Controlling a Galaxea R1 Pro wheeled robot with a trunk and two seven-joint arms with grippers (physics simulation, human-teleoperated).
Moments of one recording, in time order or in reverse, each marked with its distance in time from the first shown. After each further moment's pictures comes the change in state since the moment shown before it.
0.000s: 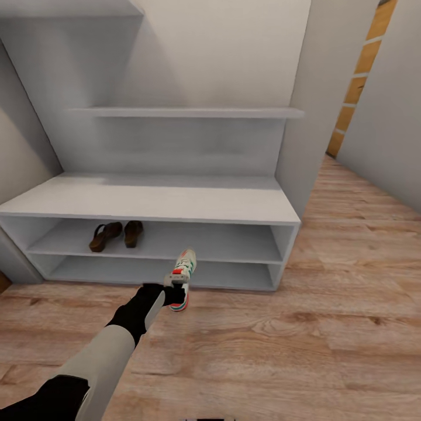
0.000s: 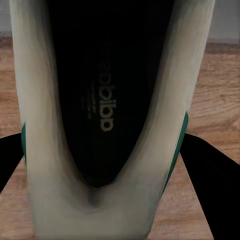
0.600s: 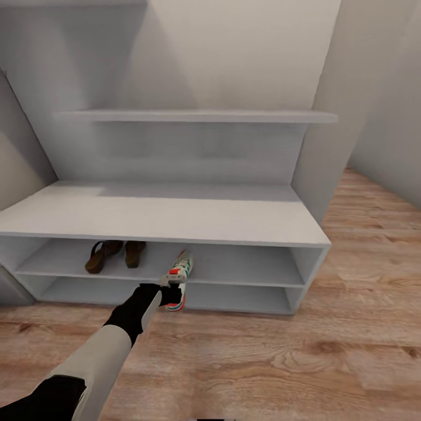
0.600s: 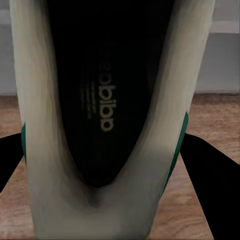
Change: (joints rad) left arm 0.000 0.019 0.000 0.000 0.000 0.000 0.000; right arm 0.000 0.000 -0.001 0.000 0.000 0.000 0.000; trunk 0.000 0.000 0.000
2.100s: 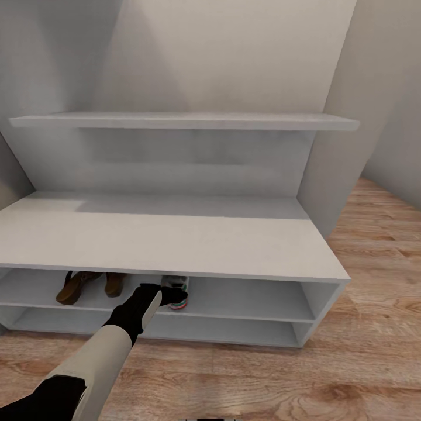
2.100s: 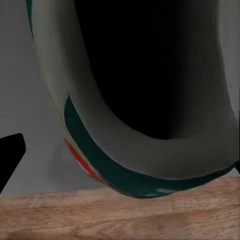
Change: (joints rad) left arm 0.000 -0.002 0.000 0.000 0.000 0.000 0.000; right arm 0.000 0.000 0.001 0.000 0.001 0.000 0.000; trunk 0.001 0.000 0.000
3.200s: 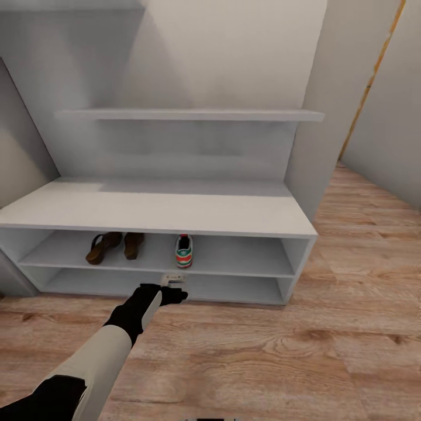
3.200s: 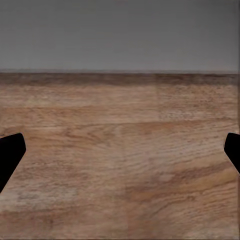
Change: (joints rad) left arm 0.001 0.000 0.001 0.000 0.001 -0.004 -0.003; right arm 0.000 0.000 -0.004 0.000 -0.005 -0.005 0.001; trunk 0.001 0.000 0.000
